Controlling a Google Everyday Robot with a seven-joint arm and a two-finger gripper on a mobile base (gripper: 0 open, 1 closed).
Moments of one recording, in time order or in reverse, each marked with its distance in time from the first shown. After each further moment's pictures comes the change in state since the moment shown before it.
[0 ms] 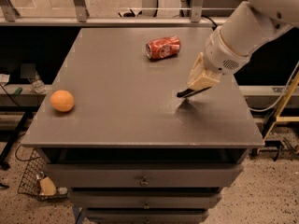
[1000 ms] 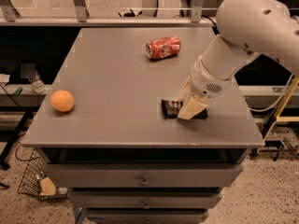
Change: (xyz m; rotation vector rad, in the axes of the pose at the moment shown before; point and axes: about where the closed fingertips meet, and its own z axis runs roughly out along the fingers) arm 0.012 0.035 0.062 -0.144 0.055 0.033
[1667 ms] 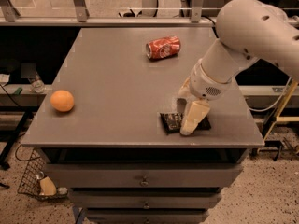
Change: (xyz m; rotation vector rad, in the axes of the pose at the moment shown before) arm 0.004 0.001 0.012 0.000 0.000 0.000
